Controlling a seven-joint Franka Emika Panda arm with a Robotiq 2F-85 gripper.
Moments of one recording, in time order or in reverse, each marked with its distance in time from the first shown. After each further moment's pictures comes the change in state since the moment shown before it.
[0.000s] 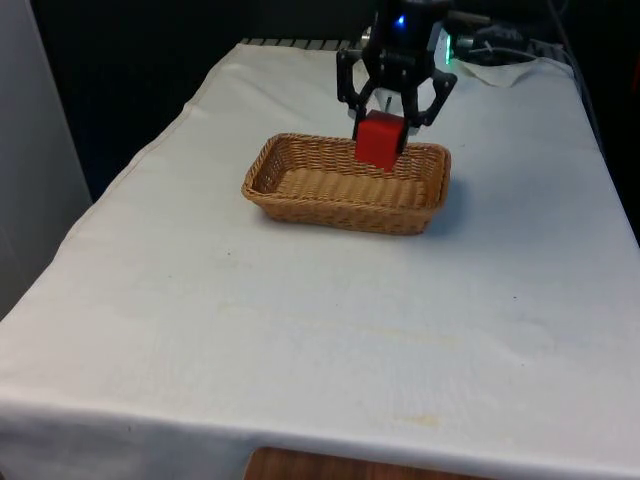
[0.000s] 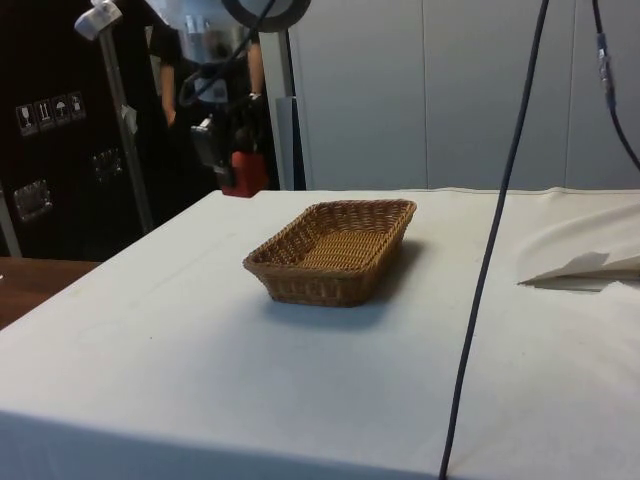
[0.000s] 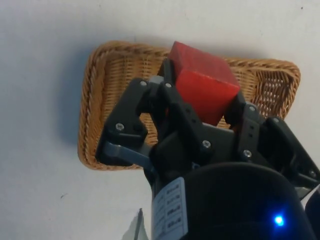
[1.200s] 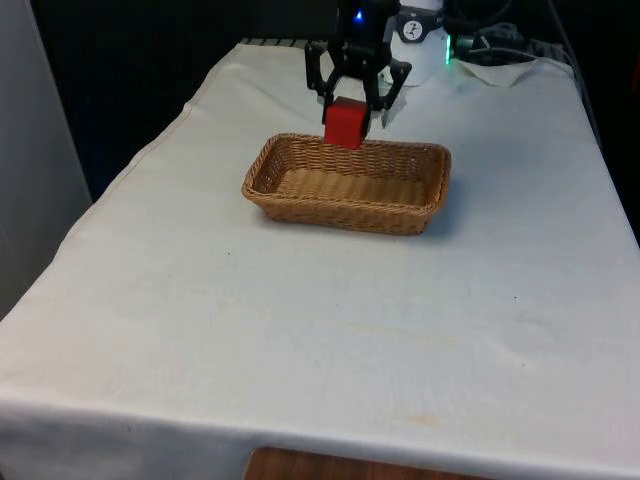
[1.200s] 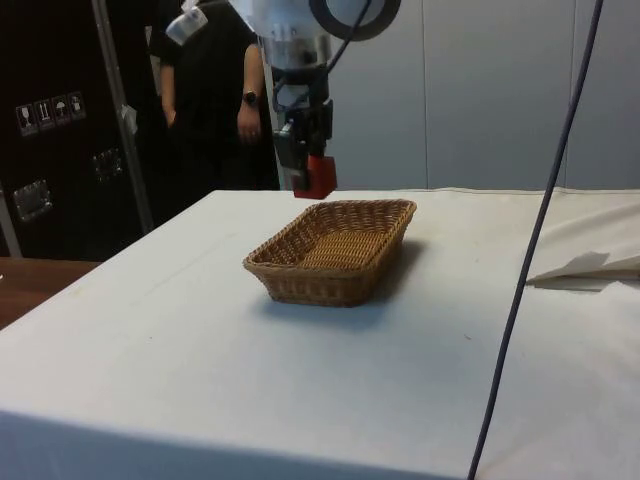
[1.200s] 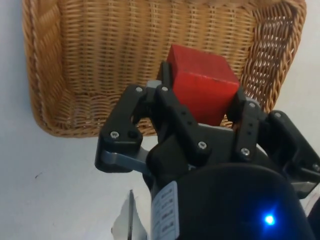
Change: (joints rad) arm -0.036 -0.192 -0.076 -0.344 -0.018 0.165 -0.105
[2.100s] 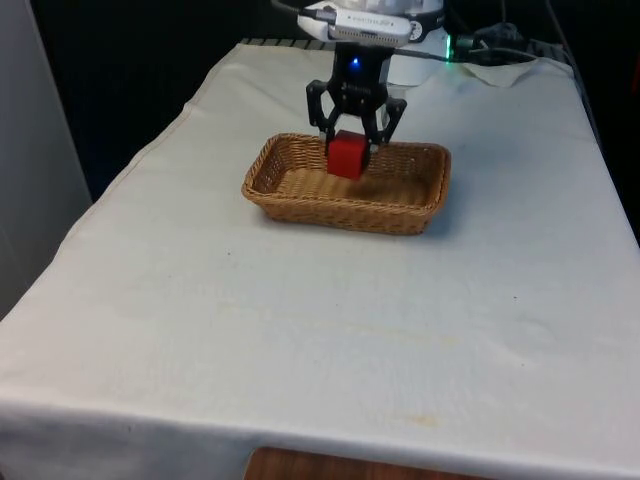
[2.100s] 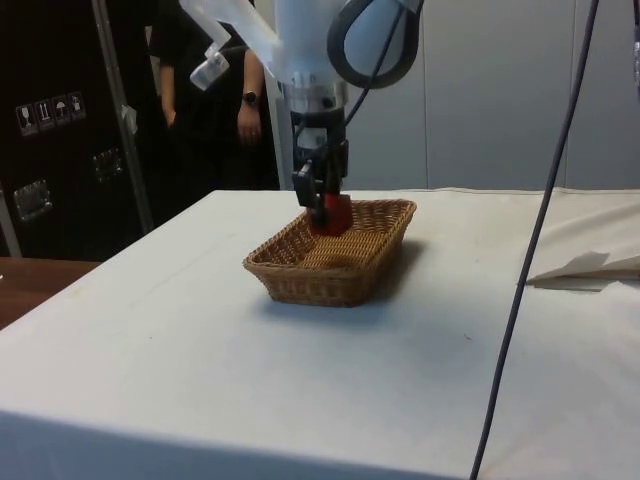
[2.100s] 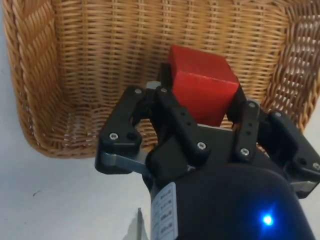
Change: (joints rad) arm -0.010 0.089 -0.013 -0.064 0.020 0.140 -0.019
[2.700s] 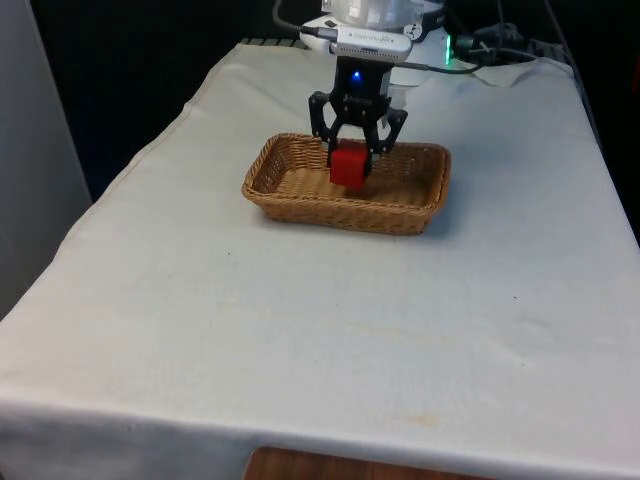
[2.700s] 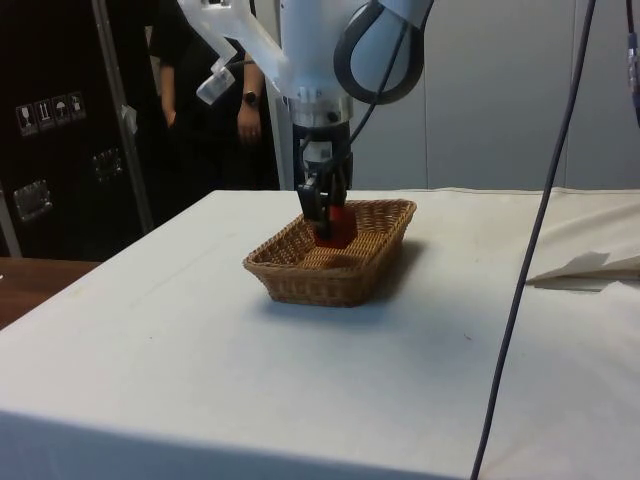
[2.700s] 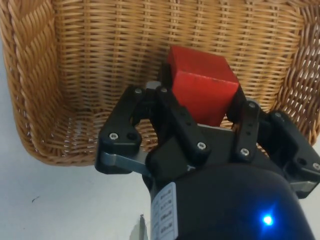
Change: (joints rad) arm -0.003 0.035 0.000 -0.018 0.004 0.051 0.002
